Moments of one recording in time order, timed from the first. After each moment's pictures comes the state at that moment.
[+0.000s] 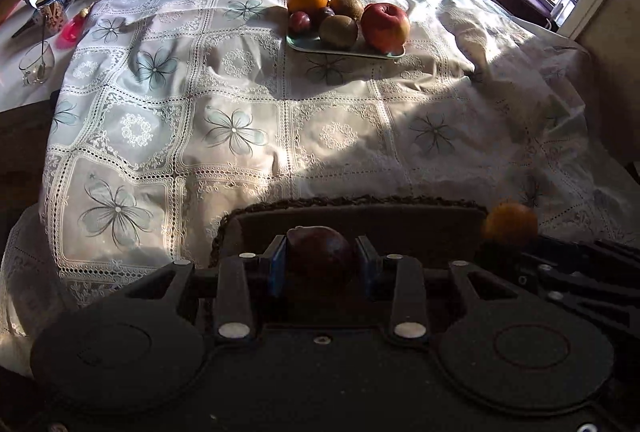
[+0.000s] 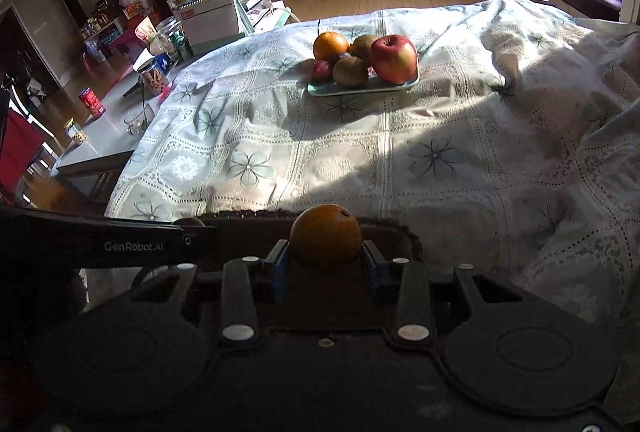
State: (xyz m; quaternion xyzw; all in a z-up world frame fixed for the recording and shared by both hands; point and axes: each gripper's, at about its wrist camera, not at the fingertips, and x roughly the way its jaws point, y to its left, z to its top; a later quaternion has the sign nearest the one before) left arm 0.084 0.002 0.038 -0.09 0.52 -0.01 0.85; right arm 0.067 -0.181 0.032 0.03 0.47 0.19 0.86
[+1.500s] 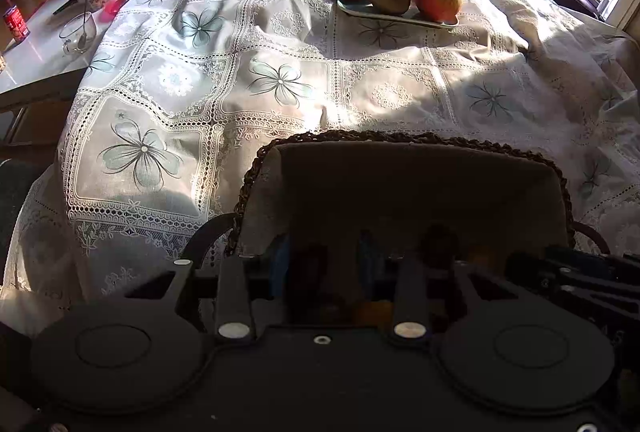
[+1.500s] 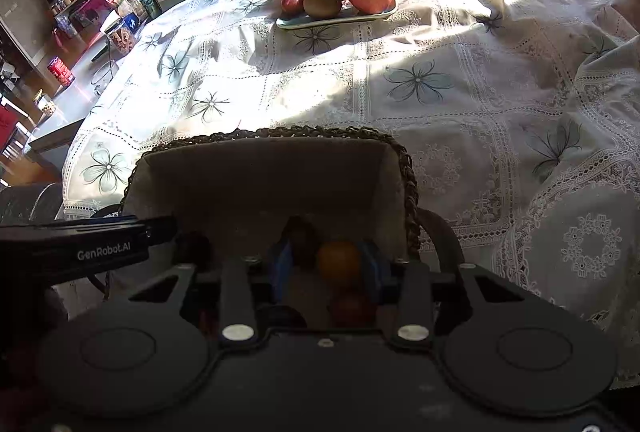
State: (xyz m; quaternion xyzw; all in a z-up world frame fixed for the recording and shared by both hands) left arm 0.060 0.001 -0.006 -0.08 0.52 0.07 0.85; right arm 0.061 -0.178 -0.018 0.02 0.53 0.16 0.83
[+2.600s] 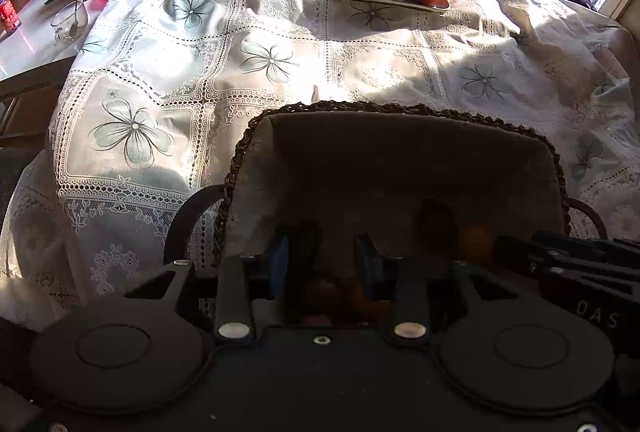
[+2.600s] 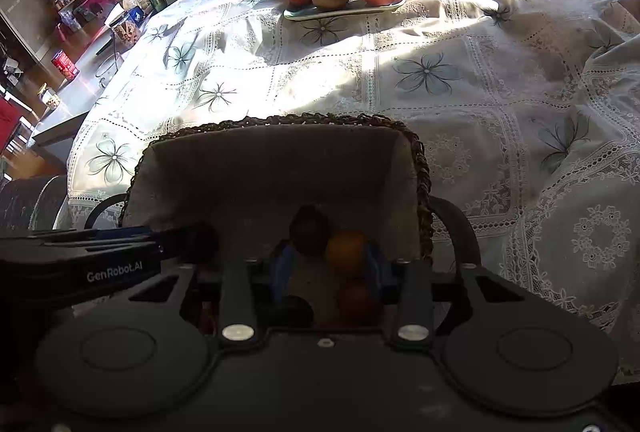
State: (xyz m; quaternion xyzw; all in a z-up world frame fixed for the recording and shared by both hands) left arm 0.052 -0.001 -0.011 -0.09 0.54 0.05 0.84; right arm 0.058 -0.175 -0.022 0.02 0.53 0.17 0.83
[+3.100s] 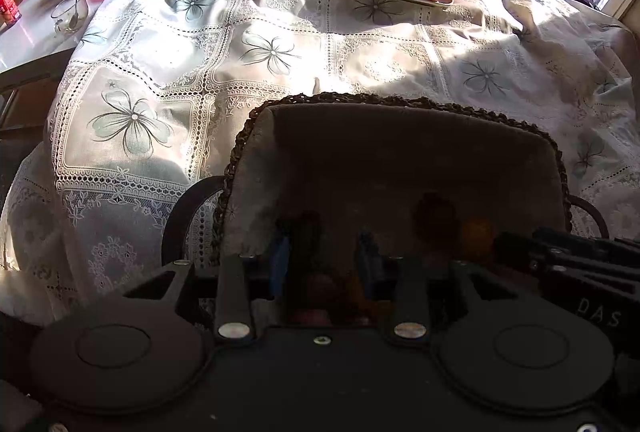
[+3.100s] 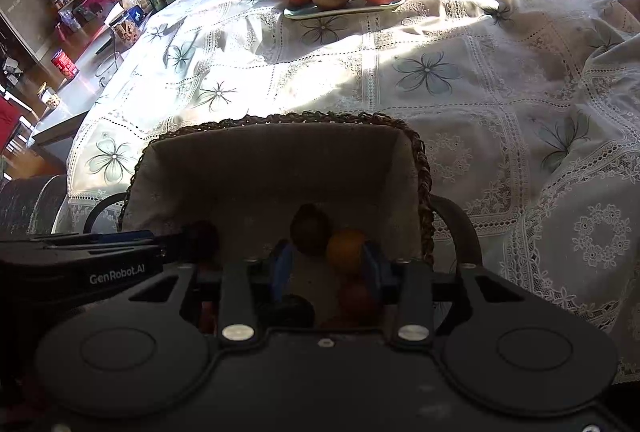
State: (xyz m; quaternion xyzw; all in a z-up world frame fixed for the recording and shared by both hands) left arm 0.052 0.000 -0.014 -0.09 0.54 0.06 0.83; right arm 0.057 -0.174 -0.021 0.02 0.53 0.17 0.83
